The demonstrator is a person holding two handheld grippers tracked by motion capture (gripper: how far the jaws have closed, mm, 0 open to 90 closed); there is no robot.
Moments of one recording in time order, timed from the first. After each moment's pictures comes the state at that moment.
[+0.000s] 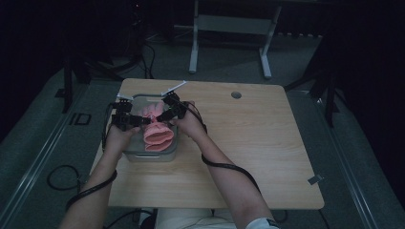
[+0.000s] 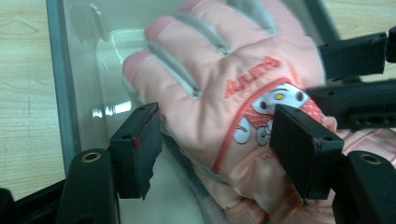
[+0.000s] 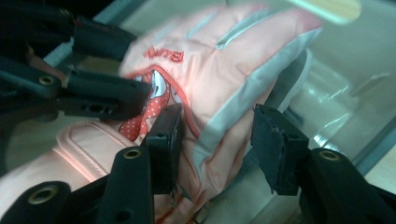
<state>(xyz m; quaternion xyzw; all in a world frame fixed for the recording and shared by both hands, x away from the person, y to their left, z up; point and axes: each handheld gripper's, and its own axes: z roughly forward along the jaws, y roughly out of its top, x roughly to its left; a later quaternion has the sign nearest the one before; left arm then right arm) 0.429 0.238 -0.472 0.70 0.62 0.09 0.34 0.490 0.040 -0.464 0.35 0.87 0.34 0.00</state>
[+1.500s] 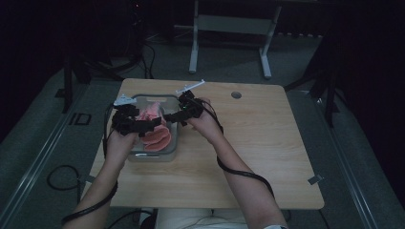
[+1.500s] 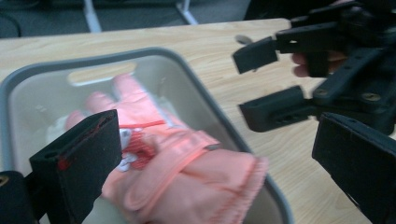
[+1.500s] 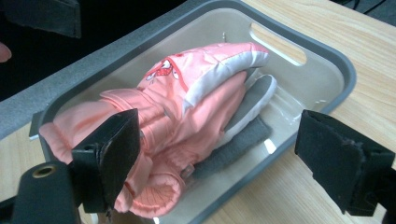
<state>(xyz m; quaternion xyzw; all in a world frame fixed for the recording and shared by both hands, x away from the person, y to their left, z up) 0.364 0.200 -0.420 0.72 0.49 0.17 0.46 0.465 -0.011 -0.431 0.29 0.86 0.41 0.05</state>
